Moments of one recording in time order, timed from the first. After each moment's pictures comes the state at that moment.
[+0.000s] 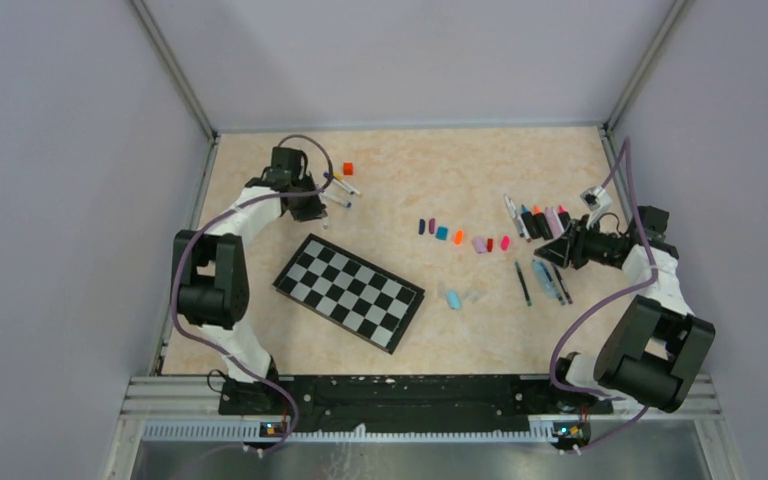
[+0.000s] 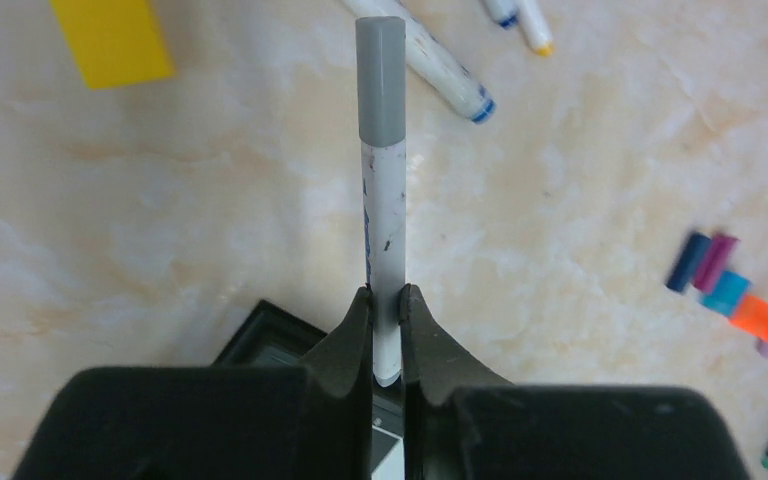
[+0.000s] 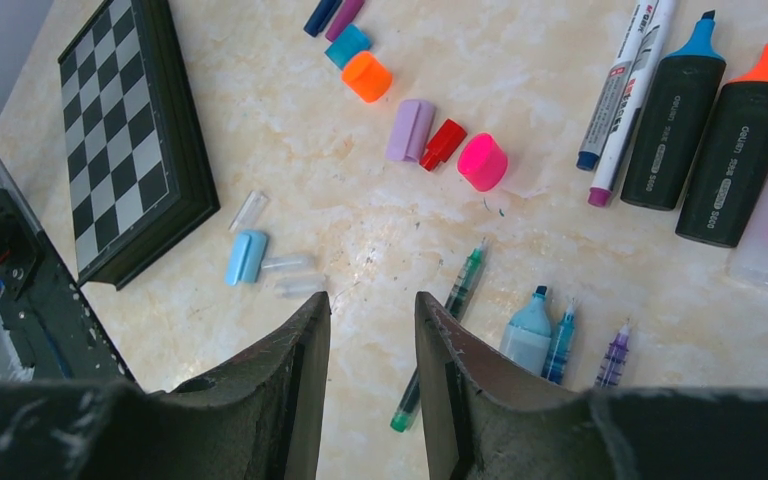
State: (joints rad) left arm -0.14 1.80 1.31 -0.46 0.07 -0.48; right arm -0.46 1.31 0.79 -0.58 -1.10 -0.51
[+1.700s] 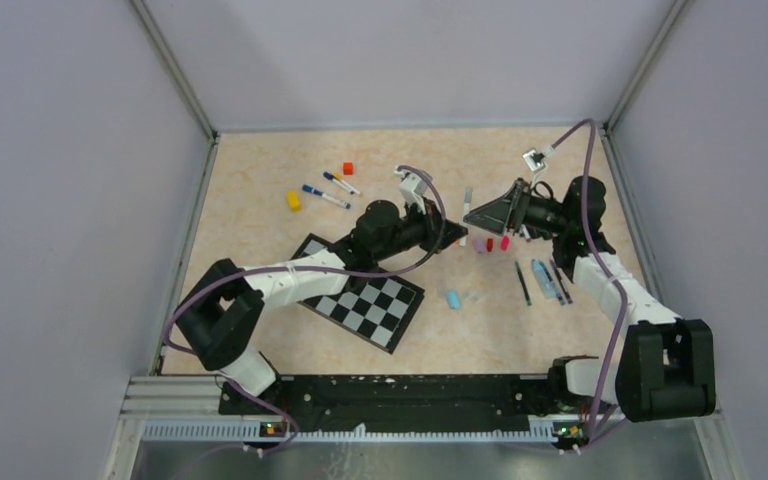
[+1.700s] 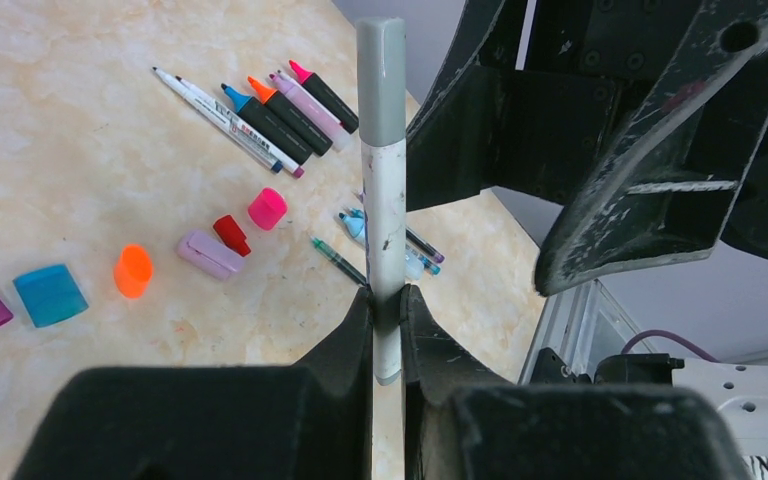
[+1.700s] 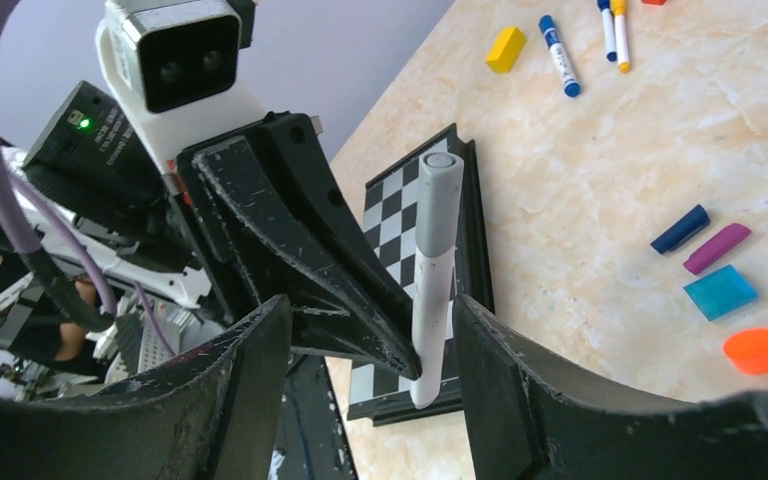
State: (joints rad) left arm -0.85 1.59 0.95 0.56 0.22 -0.63; right arm 0.08 1.23 0.71 0.47 -1.09 0.71
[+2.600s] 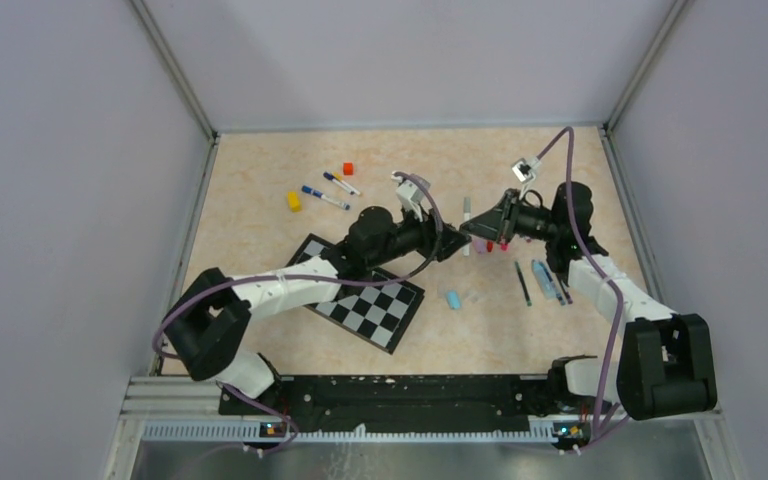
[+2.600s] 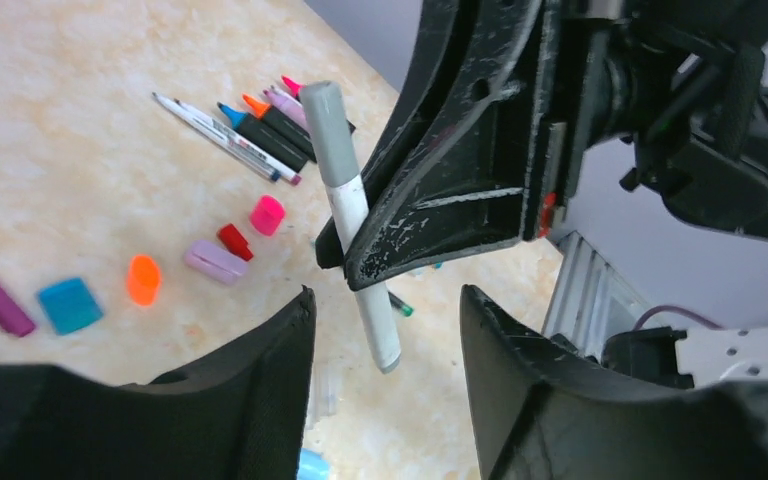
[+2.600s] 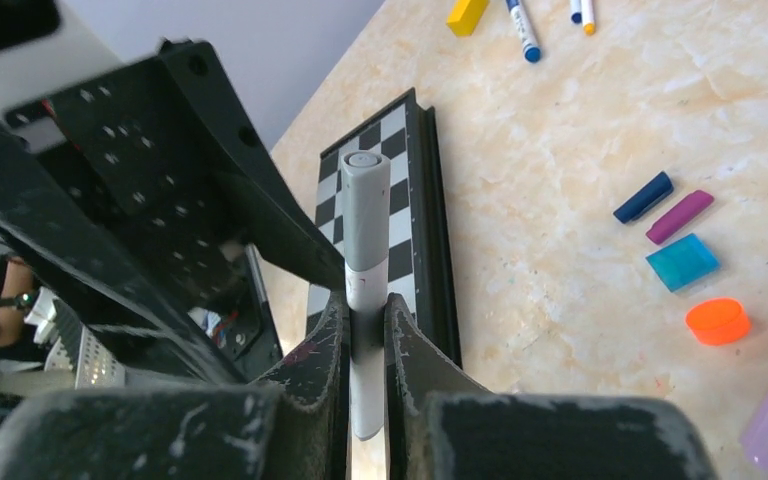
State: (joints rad) left arm -0.87 1.56 0.92 0.58 0.21 -0.57; right arm 0.13 1.24 0.67 0.40 -1.00 0.55
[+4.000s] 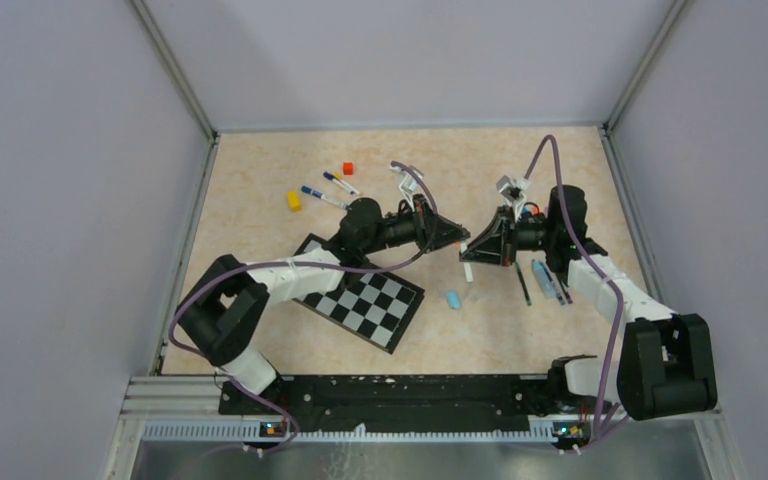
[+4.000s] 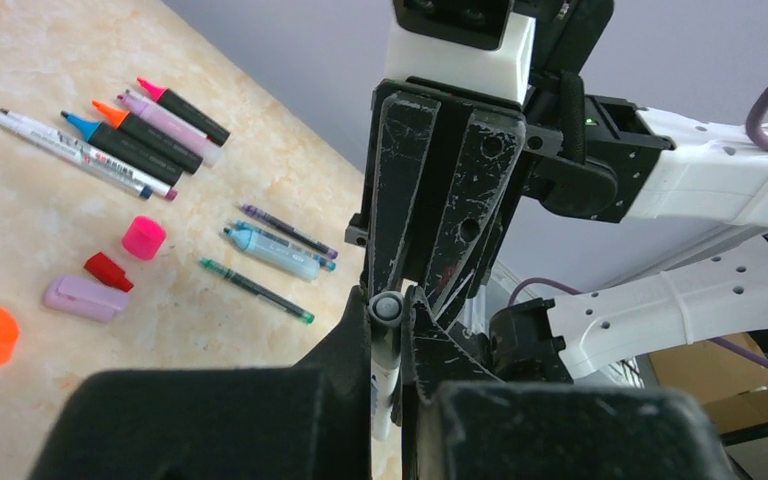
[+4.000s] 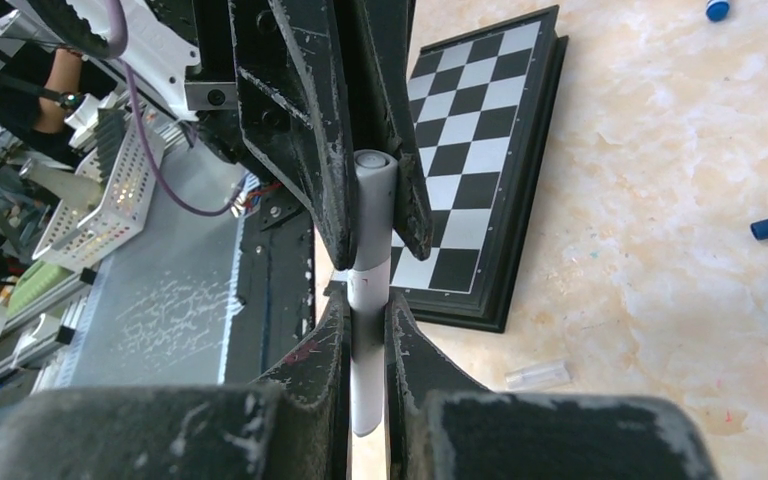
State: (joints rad) left arm -0.77 1.62 0.90 0.84 0.53 -0.77; right arm 0.14 1.24 0.67 0.20 -1.36 0.17
